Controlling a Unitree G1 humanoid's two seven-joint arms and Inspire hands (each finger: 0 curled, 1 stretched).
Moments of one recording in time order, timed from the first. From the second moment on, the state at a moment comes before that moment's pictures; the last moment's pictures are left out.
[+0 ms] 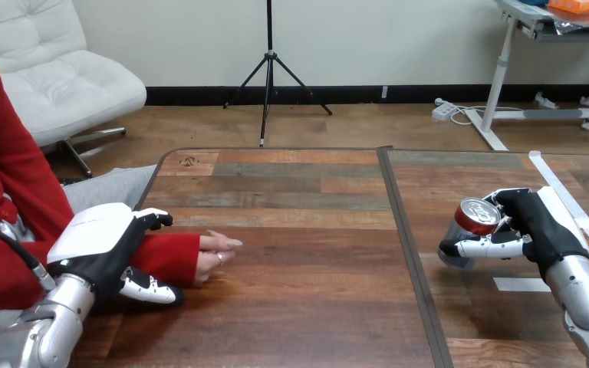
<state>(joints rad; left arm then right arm) -0.26 0.55 -0.15 0.58 0.74 -0.23 0.05 -0.60 -0.47 0.03 1.30 -0.27 -0.49 -0.05</state>
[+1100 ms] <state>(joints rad) -0.29 0.55 -0.15 0.56 0.73 -0.14 -0.05 -0.60 -0.47 0.02 1.30 -0.26 -0.49 -0.05</state>
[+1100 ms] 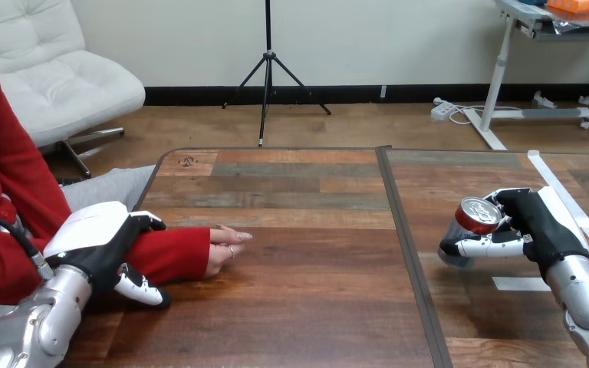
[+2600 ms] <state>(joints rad) -0.35 0.54 -0.27 0.63 0.80 -0.08 0.10 -0.60 -0.47 0.02 1.30 -0.23 -0.49 -0.05</state>
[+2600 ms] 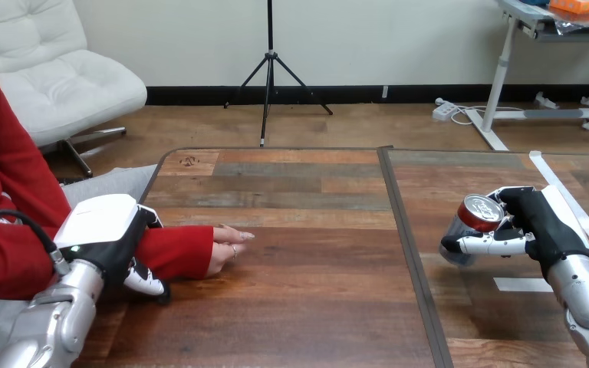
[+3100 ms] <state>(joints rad) -0.37 0.53 -0.30 0.65 0.79 -0.06 0.10 -0.60 -0.47 0.02 1.29 -0.23 -0.49 -0.05</state>
